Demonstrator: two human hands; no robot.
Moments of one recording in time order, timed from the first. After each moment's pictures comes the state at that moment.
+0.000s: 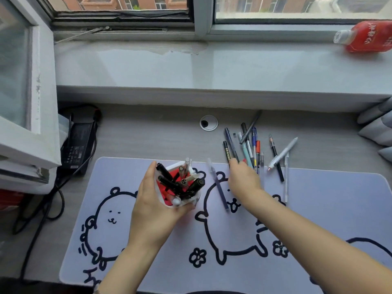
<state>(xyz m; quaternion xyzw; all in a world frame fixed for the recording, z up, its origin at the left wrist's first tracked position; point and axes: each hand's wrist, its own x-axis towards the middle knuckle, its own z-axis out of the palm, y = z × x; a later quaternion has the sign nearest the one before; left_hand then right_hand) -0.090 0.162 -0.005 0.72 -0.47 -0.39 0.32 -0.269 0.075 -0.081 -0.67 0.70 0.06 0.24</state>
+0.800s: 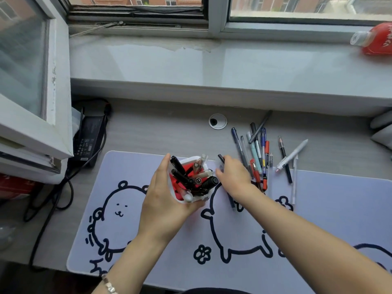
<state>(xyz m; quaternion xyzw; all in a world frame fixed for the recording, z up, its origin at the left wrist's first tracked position) -0.088 0.161 -0.004 0.72 -0.51 -0.37 0.29 -0.236 0.063 -0.096 -0.65 0.70 0.00 0.30</state>
